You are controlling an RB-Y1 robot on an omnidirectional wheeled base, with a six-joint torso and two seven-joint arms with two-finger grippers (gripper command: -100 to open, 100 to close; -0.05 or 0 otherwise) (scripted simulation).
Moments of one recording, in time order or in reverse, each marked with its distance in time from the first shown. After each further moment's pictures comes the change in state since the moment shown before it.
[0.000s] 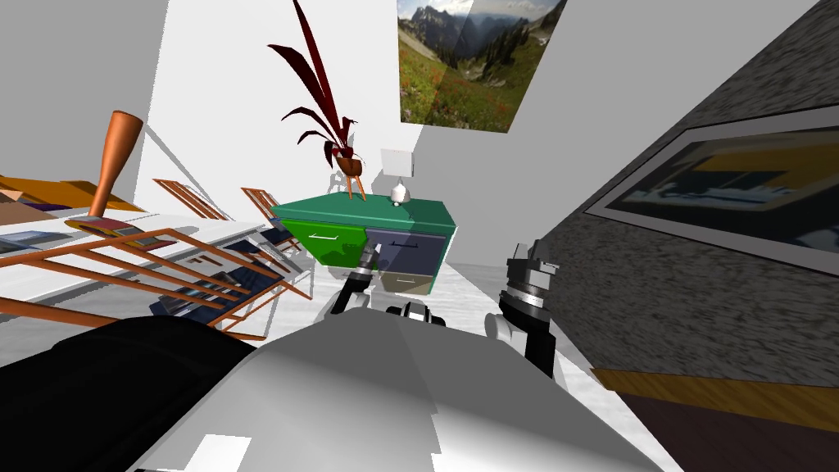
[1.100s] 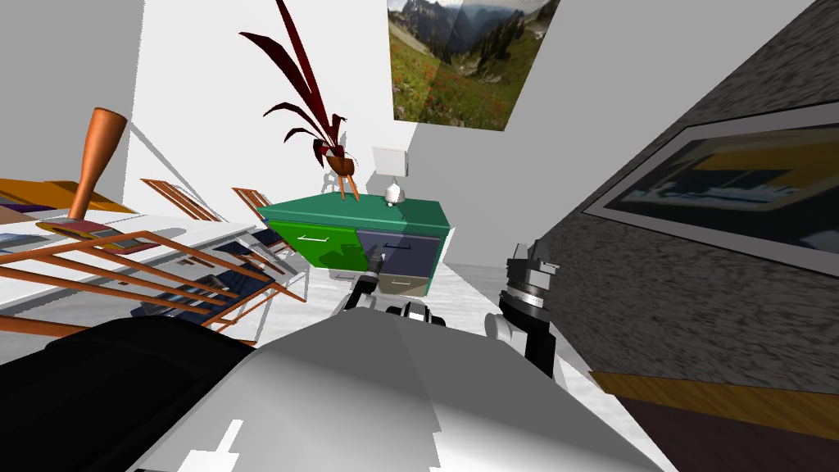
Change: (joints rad) left arm -0.046 -0.086 0.005 0.181 -0.016 0.099 -0.012; right arm 0.000 0.000 0.000 0.000 0.000 0.000 0.000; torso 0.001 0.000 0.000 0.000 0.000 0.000
